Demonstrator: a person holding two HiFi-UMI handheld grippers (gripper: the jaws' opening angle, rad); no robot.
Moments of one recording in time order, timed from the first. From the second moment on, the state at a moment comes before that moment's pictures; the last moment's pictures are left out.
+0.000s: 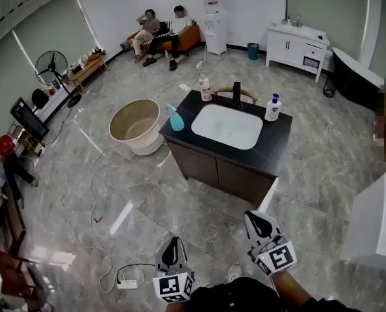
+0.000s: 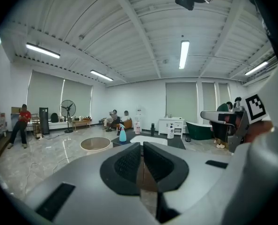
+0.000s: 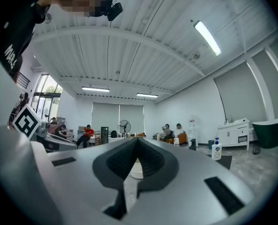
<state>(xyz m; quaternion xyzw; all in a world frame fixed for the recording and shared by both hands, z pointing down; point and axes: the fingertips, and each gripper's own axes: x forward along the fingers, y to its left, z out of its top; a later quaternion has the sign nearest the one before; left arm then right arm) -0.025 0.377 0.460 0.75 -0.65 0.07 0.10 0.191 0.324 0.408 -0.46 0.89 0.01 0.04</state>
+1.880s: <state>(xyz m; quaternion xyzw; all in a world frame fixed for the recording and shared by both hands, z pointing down) -0.172 -0.071 0.484 0.77 -0.62 0.06 0.12 0.005 -0.120 0.458 -0.43 0.90 0.01 -0.03</state>
